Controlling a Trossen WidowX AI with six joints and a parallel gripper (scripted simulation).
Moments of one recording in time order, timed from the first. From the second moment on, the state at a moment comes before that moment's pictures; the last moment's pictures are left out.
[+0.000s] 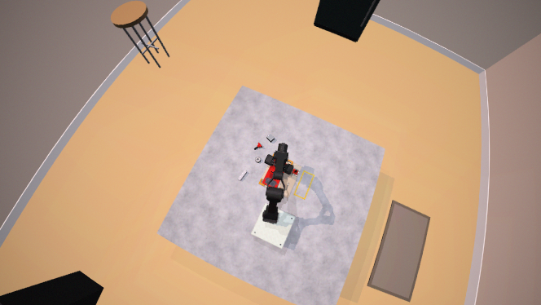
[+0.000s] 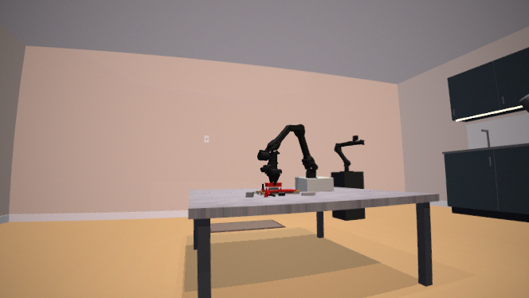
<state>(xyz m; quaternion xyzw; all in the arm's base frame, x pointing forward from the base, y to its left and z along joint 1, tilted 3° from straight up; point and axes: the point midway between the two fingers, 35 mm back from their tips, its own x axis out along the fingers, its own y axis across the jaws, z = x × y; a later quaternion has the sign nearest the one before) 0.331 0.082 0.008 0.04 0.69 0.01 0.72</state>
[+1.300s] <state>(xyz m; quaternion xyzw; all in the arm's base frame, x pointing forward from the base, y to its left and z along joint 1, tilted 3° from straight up) 0.332 0.082 0.000 0.04 0.69 0.01 0.72</state>
